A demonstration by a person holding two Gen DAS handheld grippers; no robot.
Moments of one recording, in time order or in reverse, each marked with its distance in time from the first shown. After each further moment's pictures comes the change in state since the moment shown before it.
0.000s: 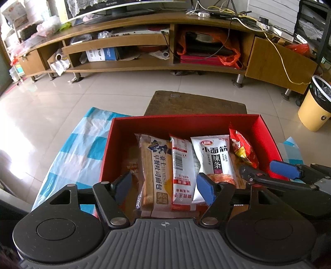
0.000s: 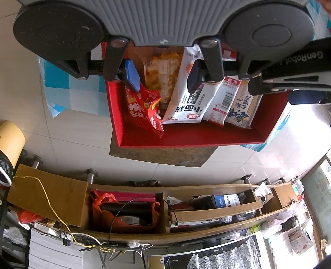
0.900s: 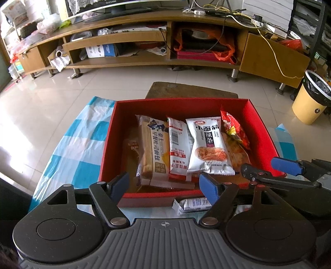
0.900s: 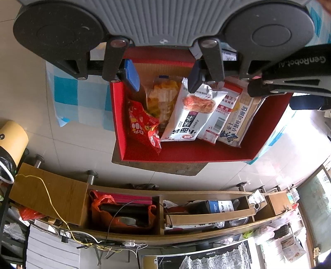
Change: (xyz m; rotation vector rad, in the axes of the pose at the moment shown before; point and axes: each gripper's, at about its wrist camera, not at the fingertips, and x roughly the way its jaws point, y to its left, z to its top) left arm -0.028 0.000 -0.034 0.006 0.011 -0.015; right arm -0.033 0.004 -0.031 -0.048 0.011 0.000
